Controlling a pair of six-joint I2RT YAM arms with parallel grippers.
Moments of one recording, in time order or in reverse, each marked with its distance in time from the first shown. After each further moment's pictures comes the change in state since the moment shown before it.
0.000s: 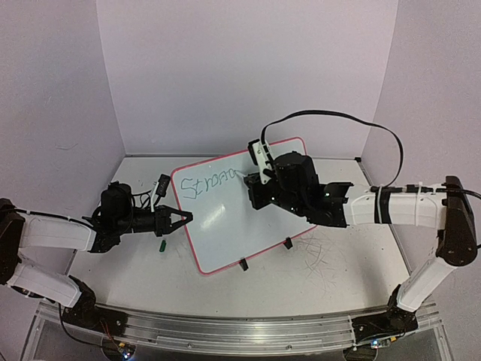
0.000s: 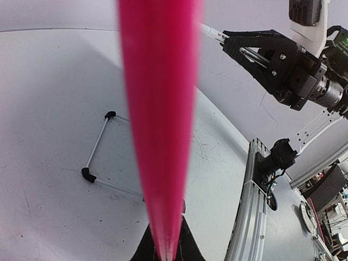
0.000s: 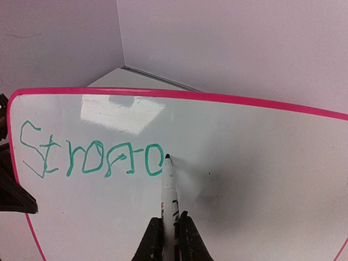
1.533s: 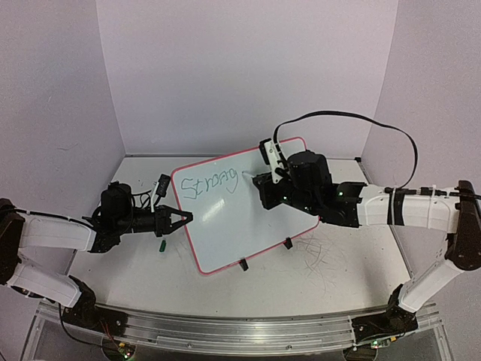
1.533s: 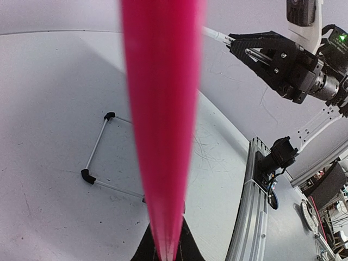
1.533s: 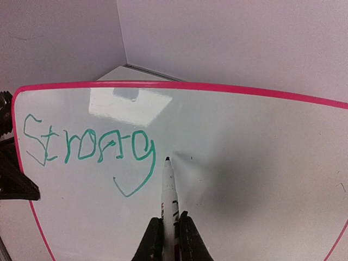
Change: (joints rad) left arm -0.002 0.000 0.000 0.001 0.004 0.013; right arm -0.022 -0.090 -0.064 -0.031 -0.060 0.018
